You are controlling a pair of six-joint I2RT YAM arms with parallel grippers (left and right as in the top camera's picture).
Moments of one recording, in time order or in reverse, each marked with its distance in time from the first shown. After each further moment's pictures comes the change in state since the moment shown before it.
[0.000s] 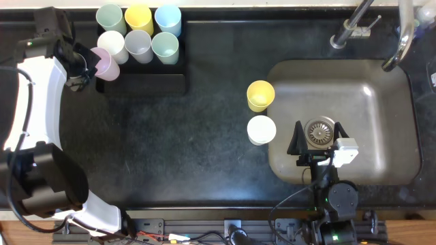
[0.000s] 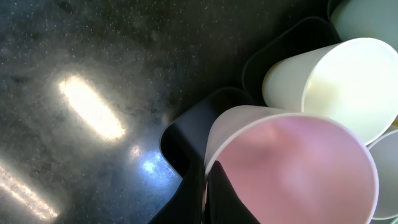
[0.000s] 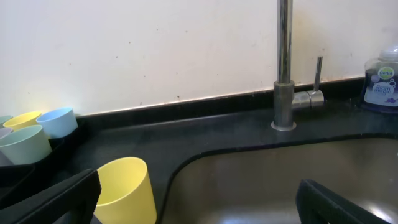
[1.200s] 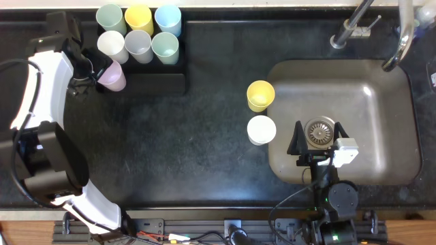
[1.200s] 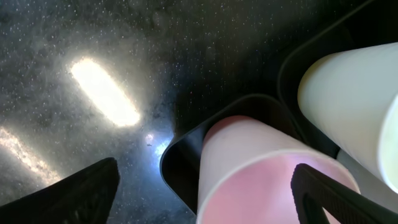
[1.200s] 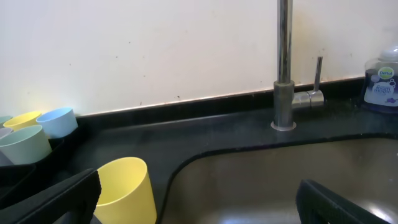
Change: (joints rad) left arm 0.000 0.109 0.000 0.009 -0.003 -0.007; right arm 0.000 0.000 0.000 0.000 0.000 0.000
